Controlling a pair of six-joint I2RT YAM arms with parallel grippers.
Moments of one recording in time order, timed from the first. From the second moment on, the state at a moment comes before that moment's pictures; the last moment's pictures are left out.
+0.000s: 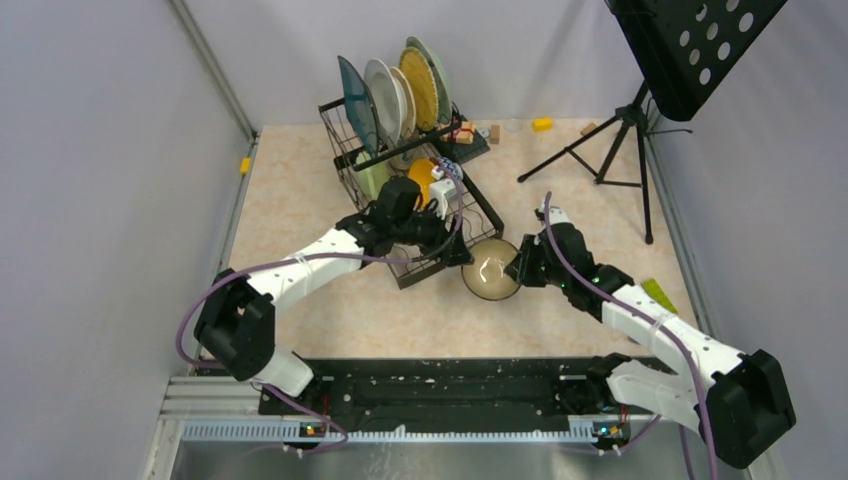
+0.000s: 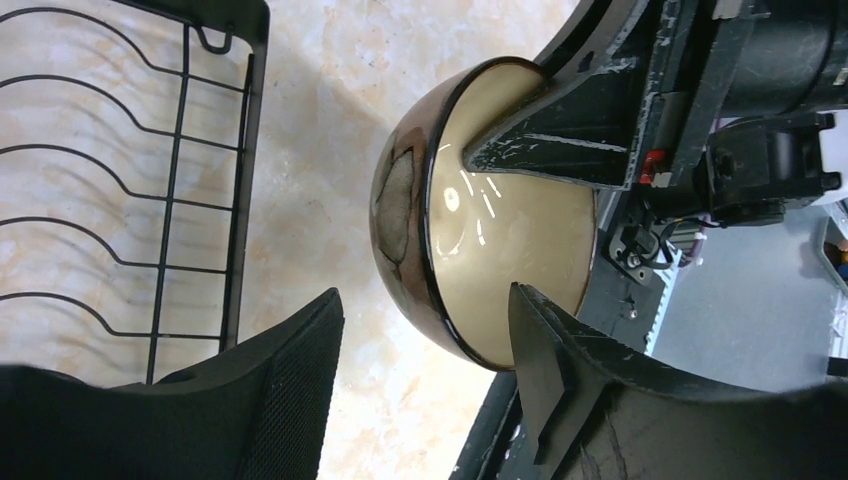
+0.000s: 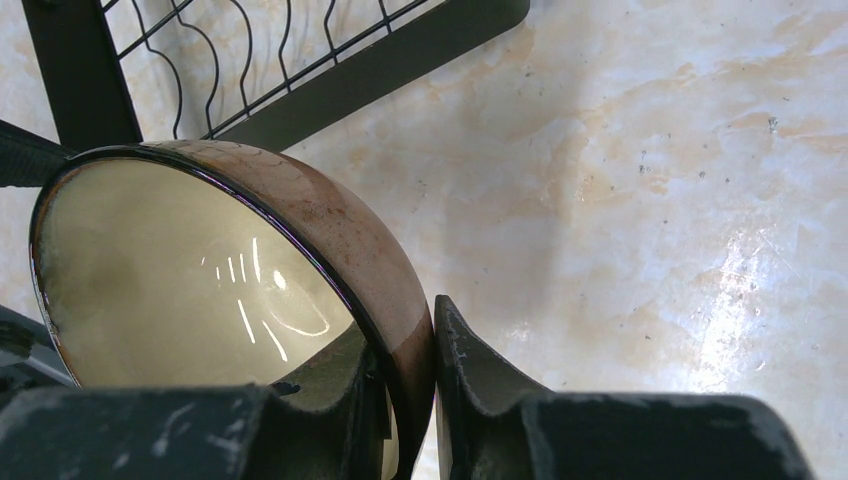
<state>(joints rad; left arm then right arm) -0.67 1.50 1.08 -0.16 0.59 -0.25 0.56 1.01 0.62 -0.28 0.01 0.57</state>
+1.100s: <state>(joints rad) -0.69 1.62 1.23 -0.34 0.33 -0.26 0.76 1.18 0.90 -0.45 0.35 0.54</state>
